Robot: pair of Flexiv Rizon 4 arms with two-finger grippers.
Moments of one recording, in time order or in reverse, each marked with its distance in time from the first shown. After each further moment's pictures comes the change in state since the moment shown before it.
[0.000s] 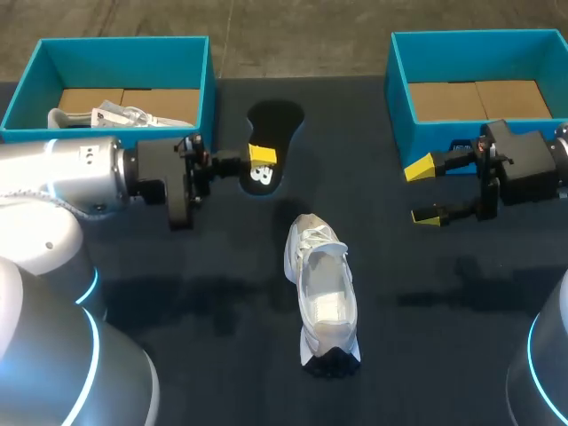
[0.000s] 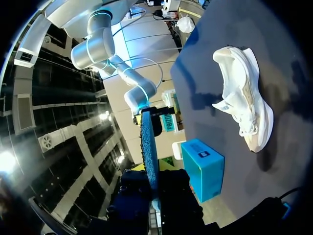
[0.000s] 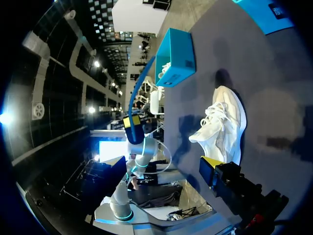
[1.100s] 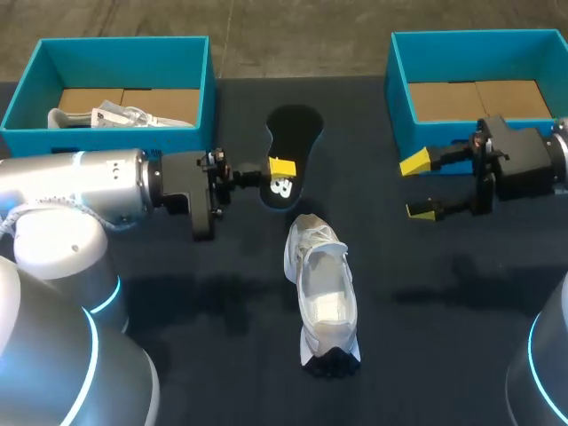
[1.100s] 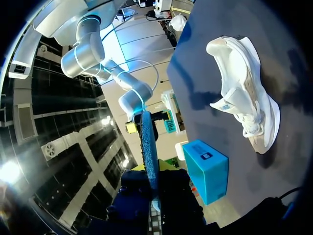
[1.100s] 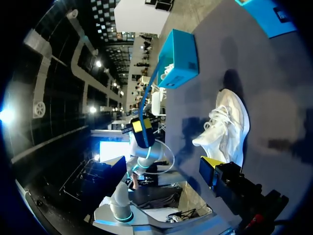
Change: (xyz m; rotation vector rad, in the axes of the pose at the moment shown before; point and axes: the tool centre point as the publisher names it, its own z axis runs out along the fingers) left arm 0.018 -0.012 0.026 0.017 -0.021 0.067; right arm 0.010 0.008 0.007 -0.015 0.013 -0.022
